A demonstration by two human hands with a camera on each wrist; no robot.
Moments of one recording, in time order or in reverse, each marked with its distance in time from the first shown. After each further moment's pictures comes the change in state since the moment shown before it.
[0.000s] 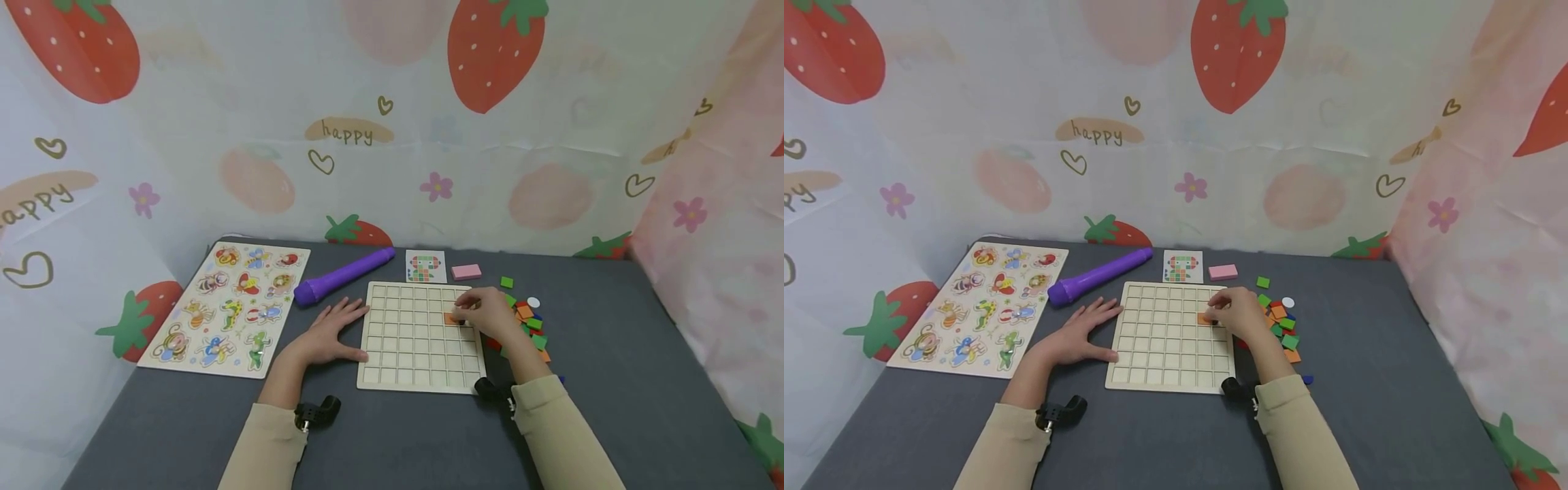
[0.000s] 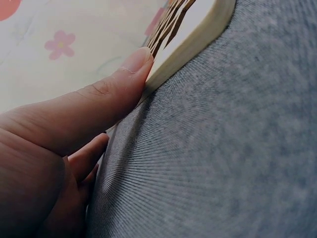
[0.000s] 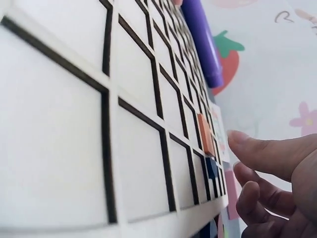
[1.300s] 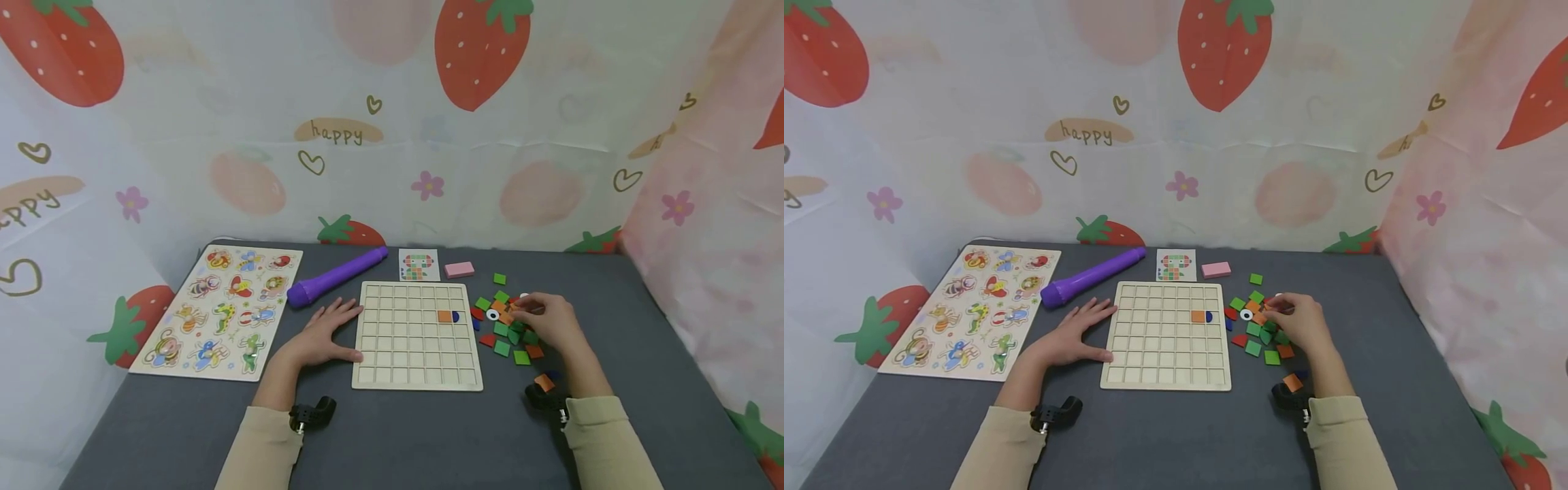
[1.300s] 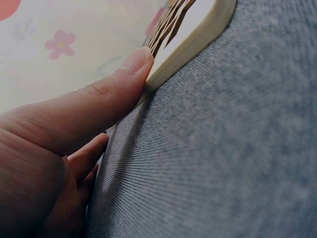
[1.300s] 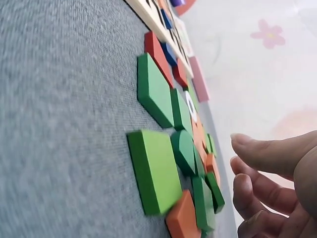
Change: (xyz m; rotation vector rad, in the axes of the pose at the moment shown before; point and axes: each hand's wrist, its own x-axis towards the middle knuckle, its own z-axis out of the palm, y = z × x) left_hand 0.001 -0.002 0.002 0.002 0.010 0.000; right_hand -0.048 0.067 -0.070 -0.021 0.127 0.118
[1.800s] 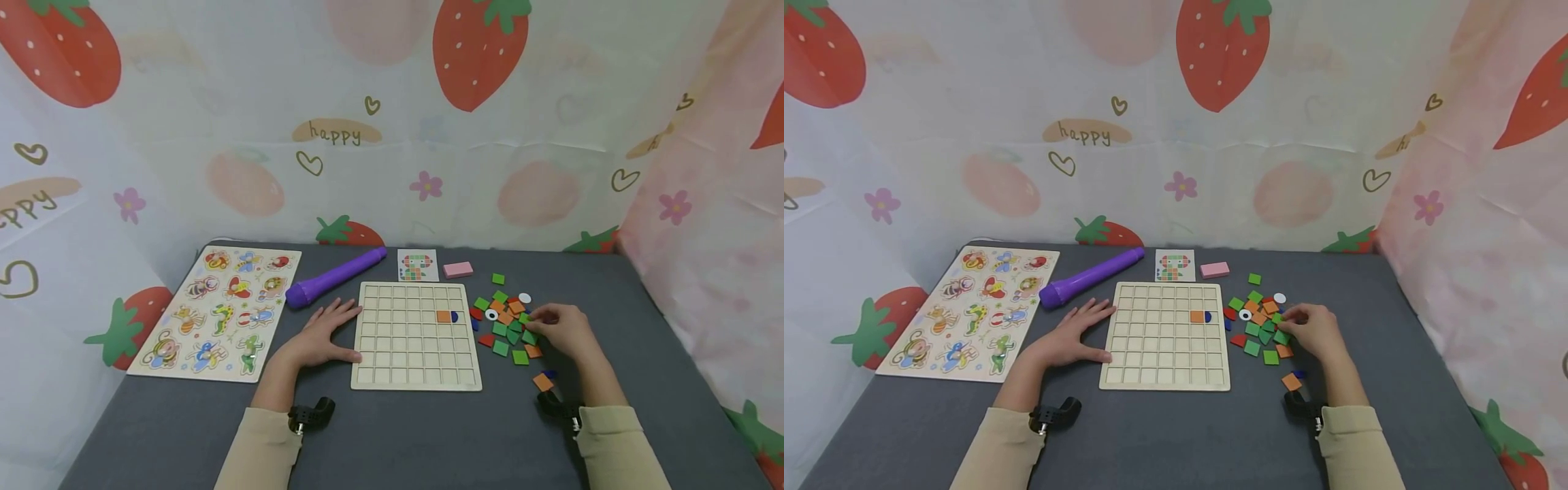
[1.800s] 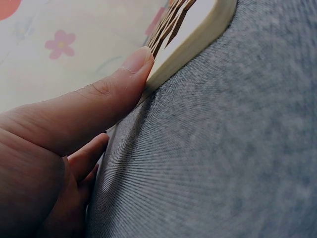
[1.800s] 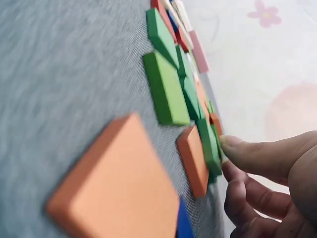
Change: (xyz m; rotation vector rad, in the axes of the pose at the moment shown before) left_hand -0.001 0.002 -0.001 -0.007 0.000 0.005; right_hand -0.012 0.022 -0.013 -0.049 -0.017 0.043
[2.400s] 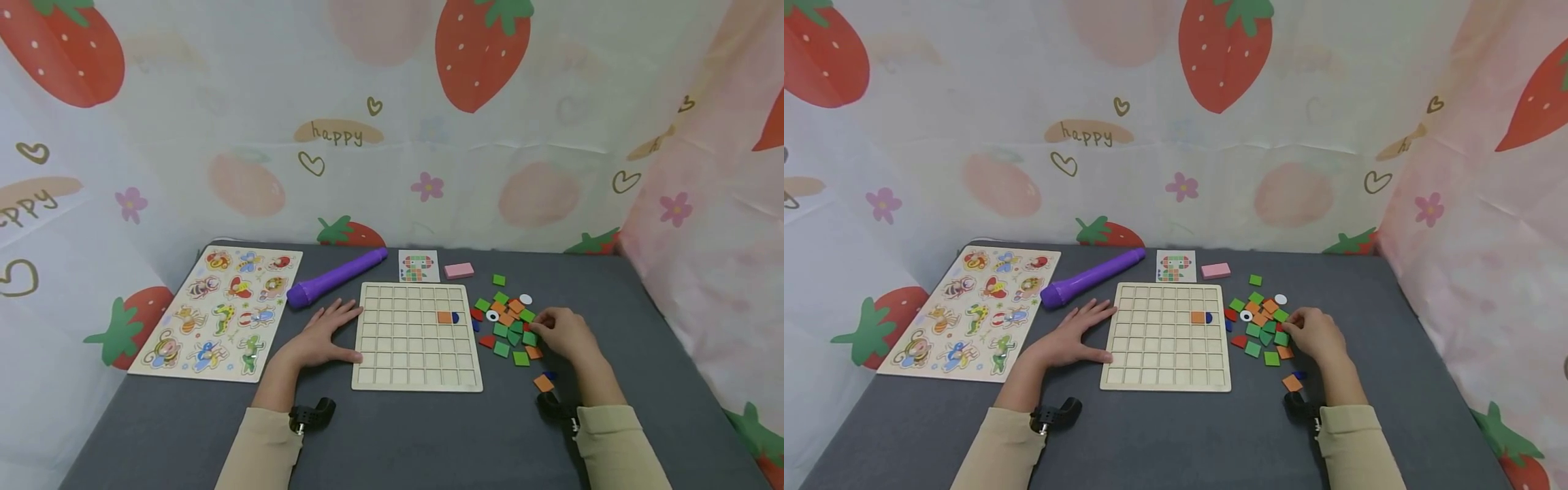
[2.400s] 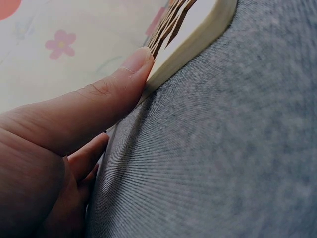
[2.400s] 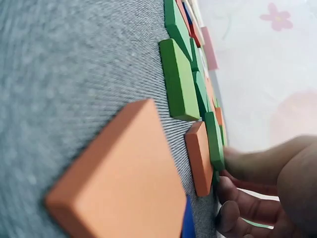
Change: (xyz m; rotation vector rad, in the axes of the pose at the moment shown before) left_hand 0.001 -0.003 0.000 0.023 -0.001 -0.003; right_hand -0.001 -0.003 0.001 -0.158 -0.038 0.041
